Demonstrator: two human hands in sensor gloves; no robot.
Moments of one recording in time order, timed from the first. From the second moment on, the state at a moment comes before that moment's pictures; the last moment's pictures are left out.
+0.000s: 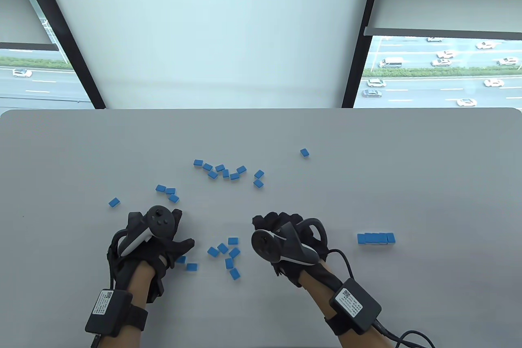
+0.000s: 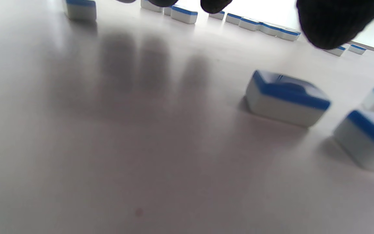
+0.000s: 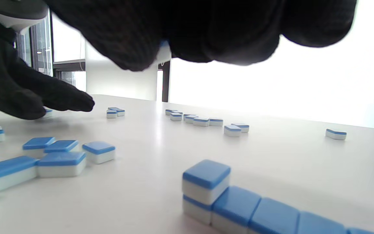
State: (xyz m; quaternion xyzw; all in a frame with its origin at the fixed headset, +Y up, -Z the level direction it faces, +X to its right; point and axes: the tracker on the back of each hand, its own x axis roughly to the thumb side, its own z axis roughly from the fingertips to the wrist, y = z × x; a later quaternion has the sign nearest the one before) left_hand -0.279 -0.751 -0.355 -0.18 0.00 0.10 0.98; right_hand 0.027 -0.693 -0.328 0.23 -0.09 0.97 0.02
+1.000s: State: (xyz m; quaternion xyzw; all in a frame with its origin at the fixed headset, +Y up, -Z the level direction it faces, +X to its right) left_hand -0.280 -0.751 -0.354 -0.17 -0.01 0.10 0.98; right_hand 0.052 -0.736 -0.352 0.16 0.06 0.98 -0.04
